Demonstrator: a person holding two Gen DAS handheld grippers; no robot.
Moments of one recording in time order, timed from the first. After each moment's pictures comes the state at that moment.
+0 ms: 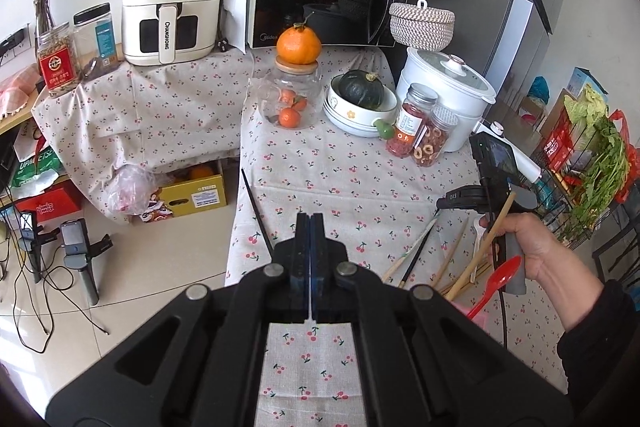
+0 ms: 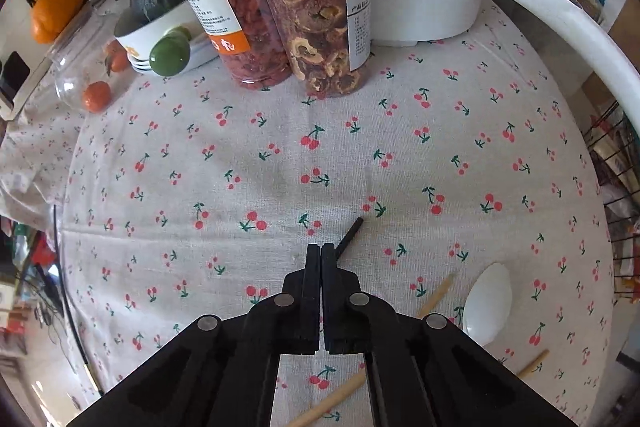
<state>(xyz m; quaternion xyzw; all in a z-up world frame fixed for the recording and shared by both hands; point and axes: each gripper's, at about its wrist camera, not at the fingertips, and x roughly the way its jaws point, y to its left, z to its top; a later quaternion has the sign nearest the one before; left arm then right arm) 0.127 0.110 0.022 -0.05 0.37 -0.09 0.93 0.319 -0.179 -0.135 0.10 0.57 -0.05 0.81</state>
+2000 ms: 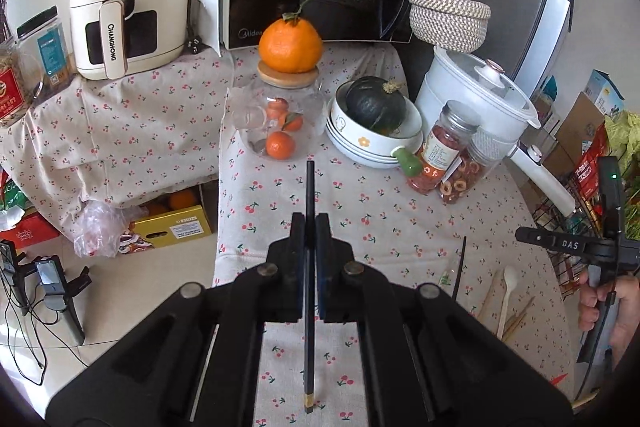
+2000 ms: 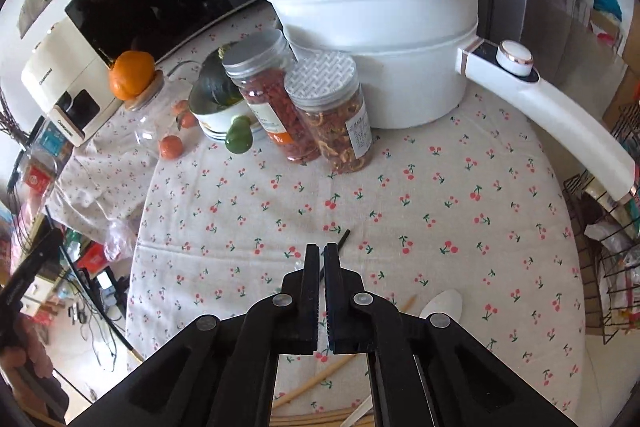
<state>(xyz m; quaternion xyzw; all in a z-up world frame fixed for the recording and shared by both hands) 0.263 0.086 0.005 -0.04 0.38 -0.09 0.92 0.282 -0.219 -0.049 0.13 0.52 0.02 0.84</state>
